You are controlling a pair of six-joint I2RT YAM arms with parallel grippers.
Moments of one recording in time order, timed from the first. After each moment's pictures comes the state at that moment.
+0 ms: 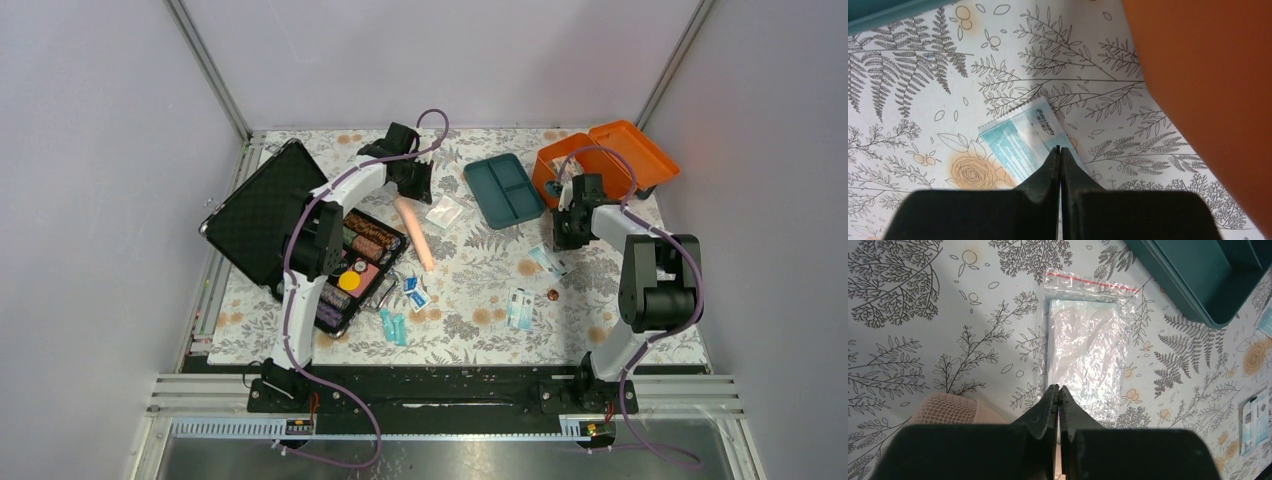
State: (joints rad) left arm -0.41 2.32 1.96 -0.60 0.40 -0.08; right arm 0.00 1.71 1.02 -0.46 -0.12 -0.04
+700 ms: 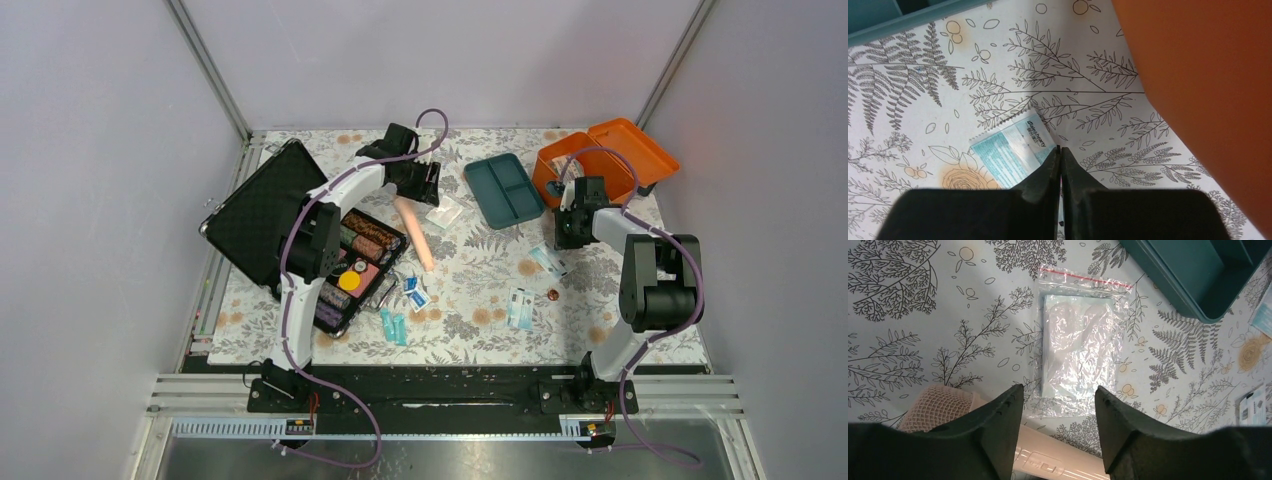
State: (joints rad) left arm -0.41 2.28 1.90 -0.58 0.40 -0.07; right arm -0.02 1.72 0.98 -0.37 -0.13 -0.05
